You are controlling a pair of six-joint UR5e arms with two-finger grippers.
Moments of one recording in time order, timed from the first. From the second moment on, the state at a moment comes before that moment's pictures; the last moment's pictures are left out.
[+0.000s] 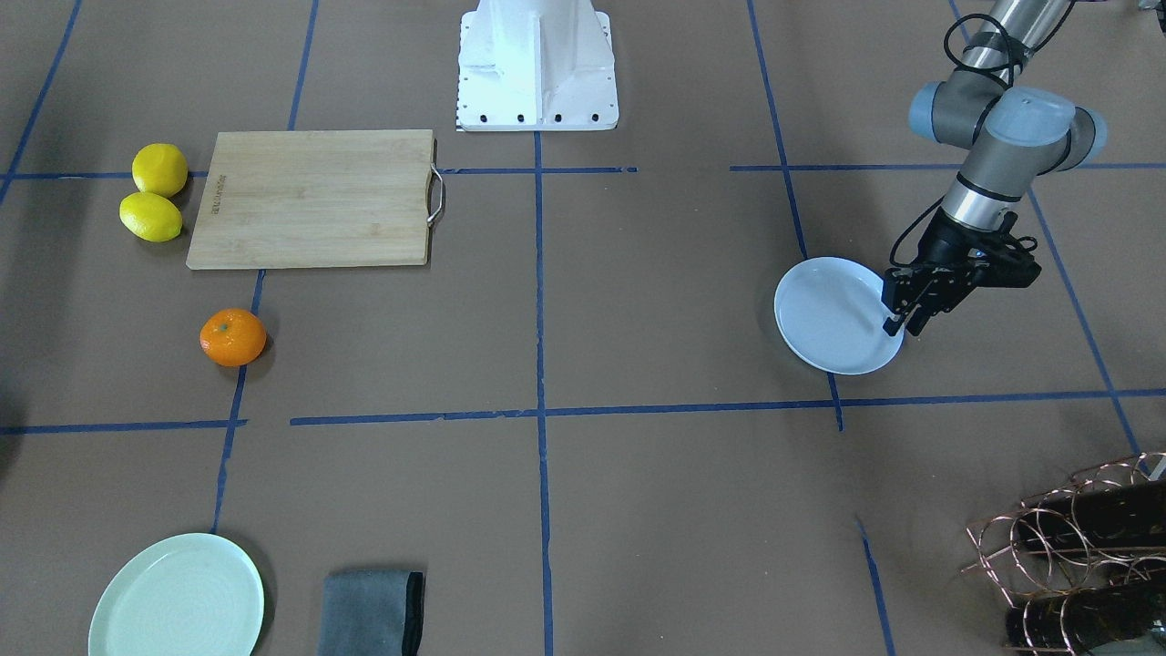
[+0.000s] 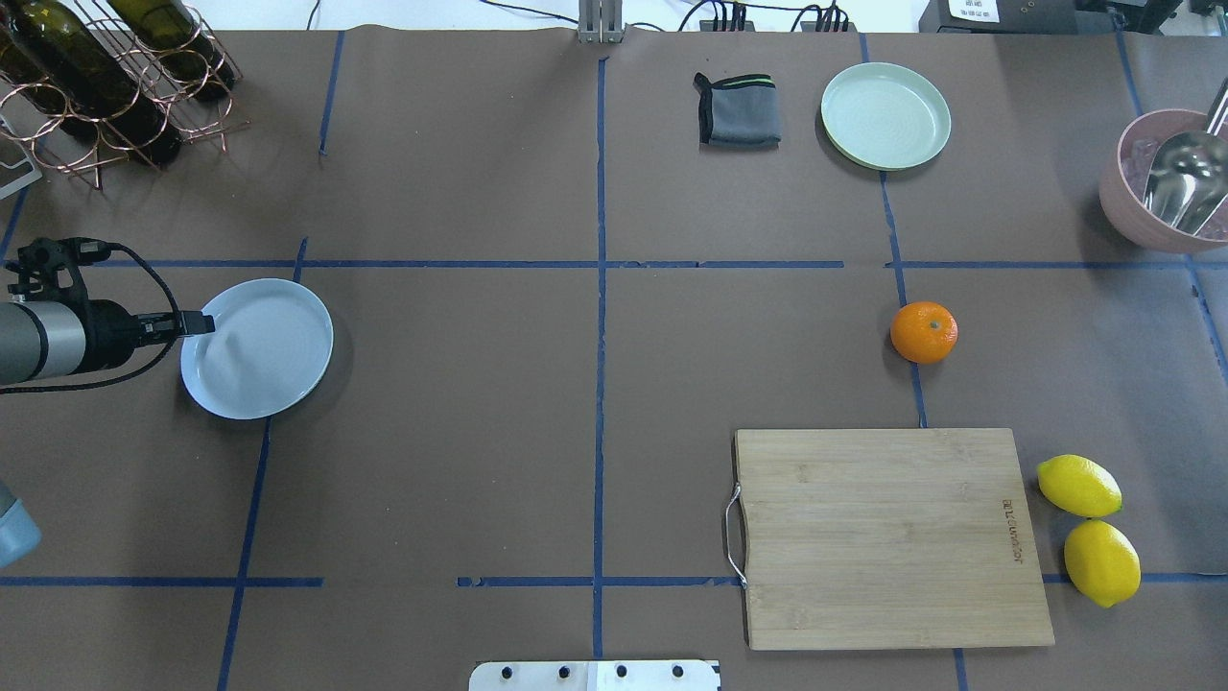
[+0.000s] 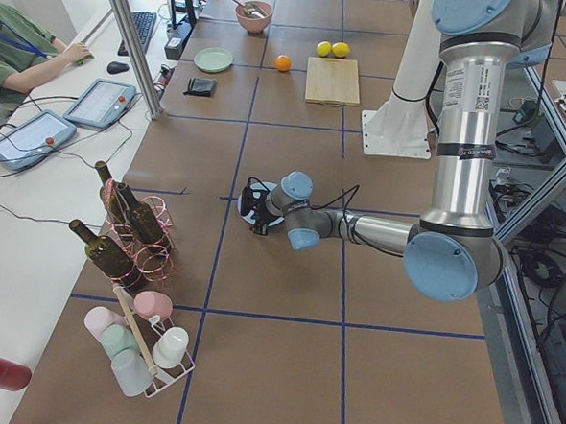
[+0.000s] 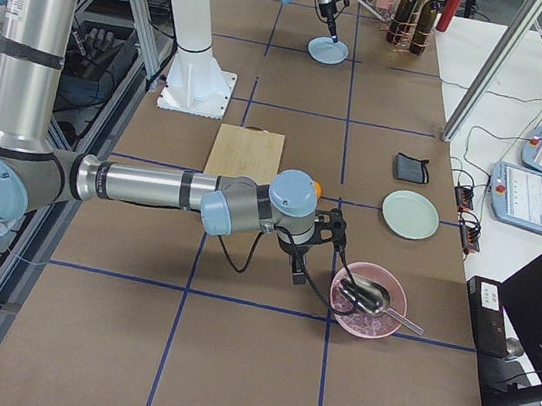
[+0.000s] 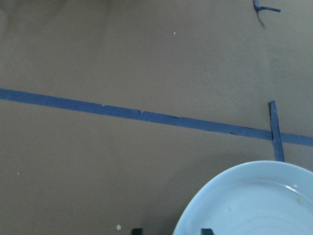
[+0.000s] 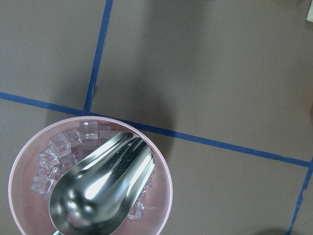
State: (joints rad) left arm -0.75 -1.55 -1.55 -2.65 -1.74 -1.24; right arm 1.50 -1.72 1.77 -1.31 2.40 0.05
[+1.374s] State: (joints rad) left arm -0.63 -1.93 -1.69 -2.22 -1.67 -1.32; right arm 1.50 -1.72 1.78 -1.31 2.40 0.05
